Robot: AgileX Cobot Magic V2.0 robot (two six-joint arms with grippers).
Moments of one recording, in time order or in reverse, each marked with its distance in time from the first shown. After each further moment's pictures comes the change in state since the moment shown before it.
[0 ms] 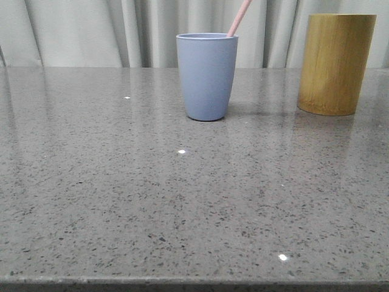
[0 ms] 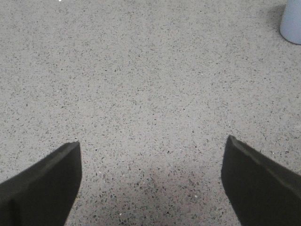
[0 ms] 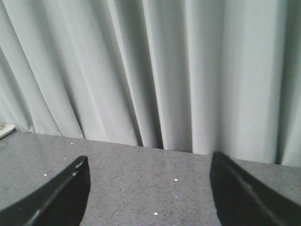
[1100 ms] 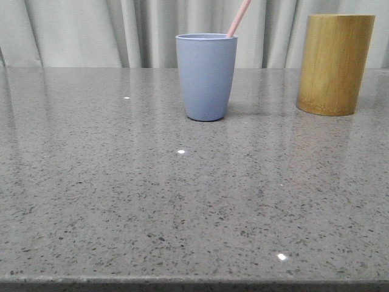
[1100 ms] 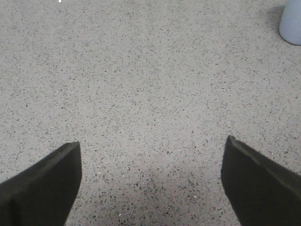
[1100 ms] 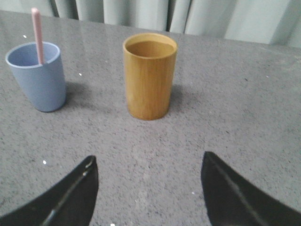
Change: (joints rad) left arm 0.000 0.000 0.000 0.000 -0.002 0.000; right arm -0.160 -0.804 0.375 -0.219 0.792 0.026
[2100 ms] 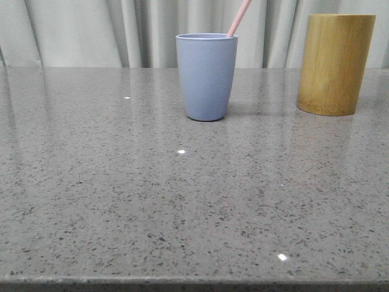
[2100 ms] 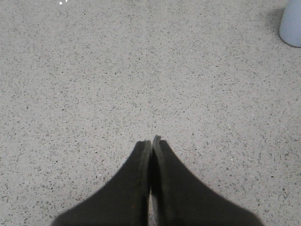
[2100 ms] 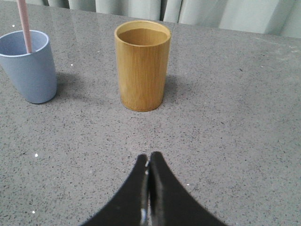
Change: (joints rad) left arm 0.000 0.000 0.000 0.000 -0.006 0.000; right arm 0.000 -0.002 0.014 -0.024 0.011 0.019
